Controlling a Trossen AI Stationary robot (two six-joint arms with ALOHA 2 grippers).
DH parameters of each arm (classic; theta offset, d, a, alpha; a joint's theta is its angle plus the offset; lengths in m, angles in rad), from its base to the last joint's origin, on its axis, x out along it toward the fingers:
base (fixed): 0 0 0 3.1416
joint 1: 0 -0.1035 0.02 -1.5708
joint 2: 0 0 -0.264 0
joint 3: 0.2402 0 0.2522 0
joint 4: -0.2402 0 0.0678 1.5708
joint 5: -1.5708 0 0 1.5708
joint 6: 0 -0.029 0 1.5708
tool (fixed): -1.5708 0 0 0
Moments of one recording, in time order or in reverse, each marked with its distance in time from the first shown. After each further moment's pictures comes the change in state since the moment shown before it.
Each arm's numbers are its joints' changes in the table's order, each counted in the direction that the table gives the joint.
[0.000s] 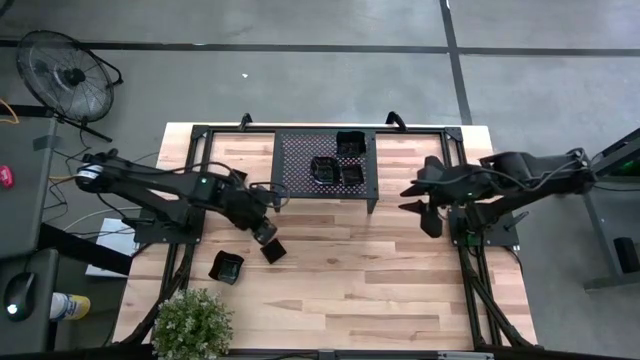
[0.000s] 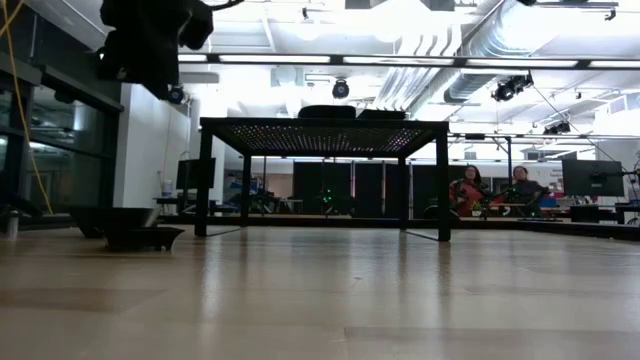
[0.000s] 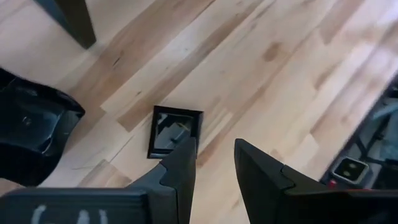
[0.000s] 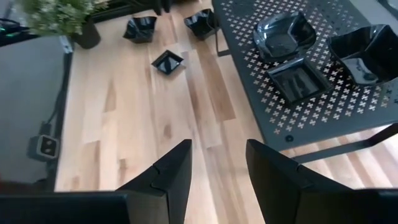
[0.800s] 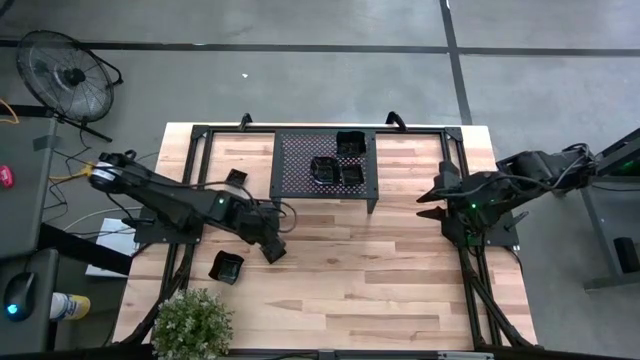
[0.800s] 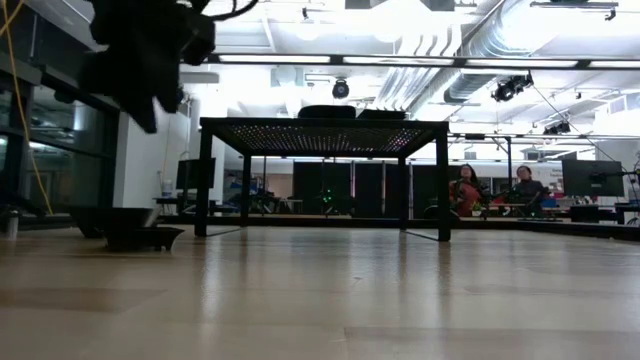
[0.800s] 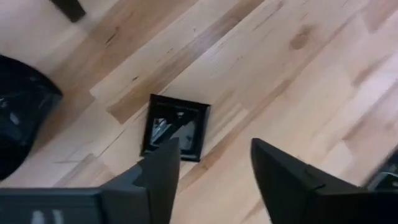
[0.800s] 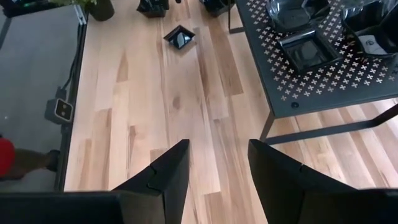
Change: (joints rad) left arm 0.124 -0.150 0.000 0.043 -0.100 0.138; right arm -0.114 0.083 -0.005 -0.137 0.017 -0.047
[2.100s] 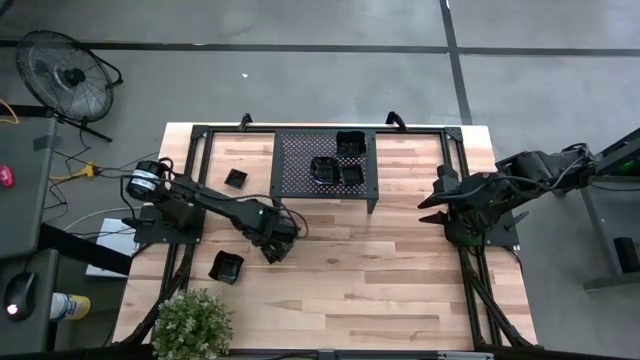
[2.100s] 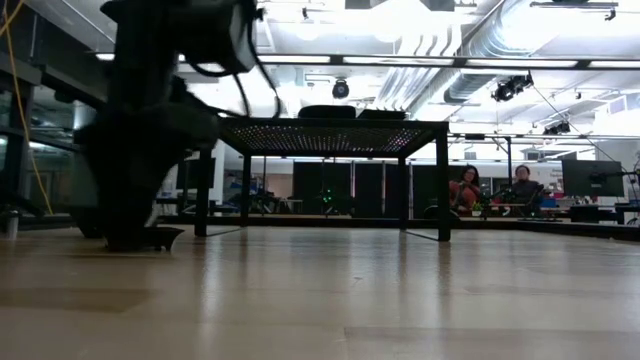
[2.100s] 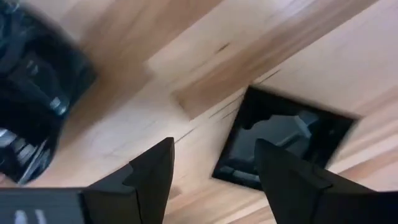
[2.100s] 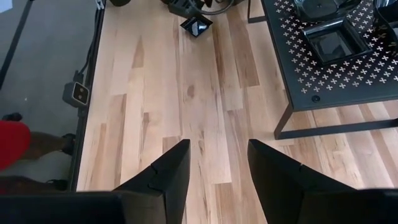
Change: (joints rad) left arm -0.070 -0.329 -0.002 -0.073 0.083 -0.011; right arm 0.000 -0.005 0.000 -0.010 -0.077 0.027
